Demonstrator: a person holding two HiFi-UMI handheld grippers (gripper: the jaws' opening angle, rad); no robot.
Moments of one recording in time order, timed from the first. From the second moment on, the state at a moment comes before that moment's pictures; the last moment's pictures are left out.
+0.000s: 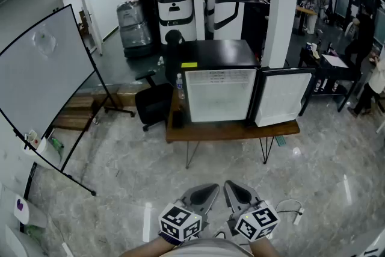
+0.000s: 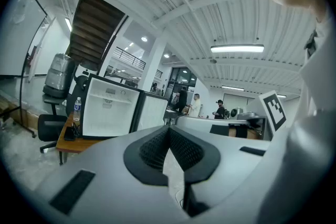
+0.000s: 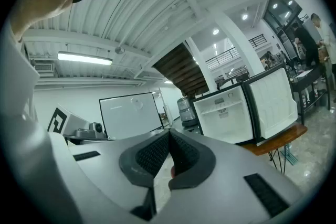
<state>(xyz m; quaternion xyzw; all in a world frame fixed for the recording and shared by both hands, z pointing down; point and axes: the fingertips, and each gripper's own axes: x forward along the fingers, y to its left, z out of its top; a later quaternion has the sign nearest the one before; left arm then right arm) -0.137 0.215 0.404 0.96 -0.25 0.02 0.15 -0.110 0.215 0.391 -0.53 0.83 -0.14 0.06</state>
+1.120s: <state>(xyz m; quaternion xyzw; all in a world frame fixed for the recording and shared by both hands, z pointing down) -0.085 0.202 0.413 0.95 -0.28 0.04 0.16 -0.043 0.220 0.387 -0.52 0.83 -0.14 0.12</state>
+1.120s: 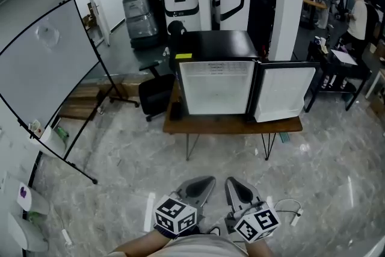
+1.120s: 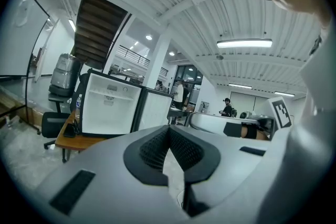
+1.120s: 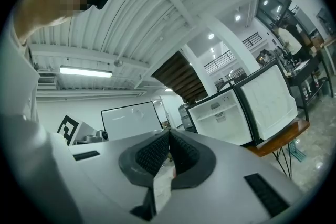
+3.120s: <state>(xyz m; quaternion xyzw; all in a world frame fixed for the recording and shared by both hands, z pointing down) 0.077 -0.330 0.492 0.78 -0.26 -0.20 0.53 0.094 -0.205 0.373 -0.49 0.85 -0.14 0.11</state>
